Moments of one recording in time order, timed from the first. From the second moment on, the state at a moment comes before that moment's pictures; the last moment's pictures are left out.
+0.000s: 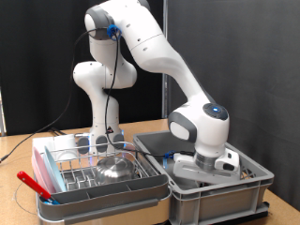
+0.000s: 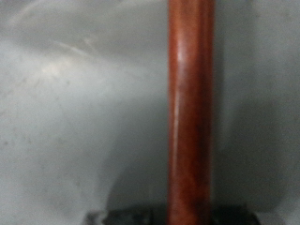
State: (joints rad) arm -0.29 0.55 0.58 -2.18 -0.25 2.48 -1.23
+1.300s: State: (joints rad) arm -0.66 0.29 0.99 -2.24 0.07 2.50 -1.55
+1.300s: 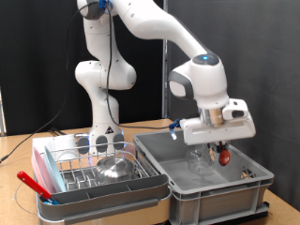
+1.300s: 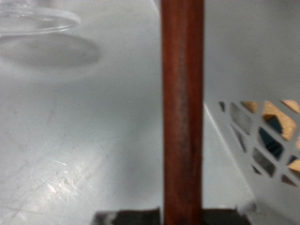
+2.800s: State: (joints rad) arm -0.94 0.16 0.96 -2.00 0.50 1.70 -1.71
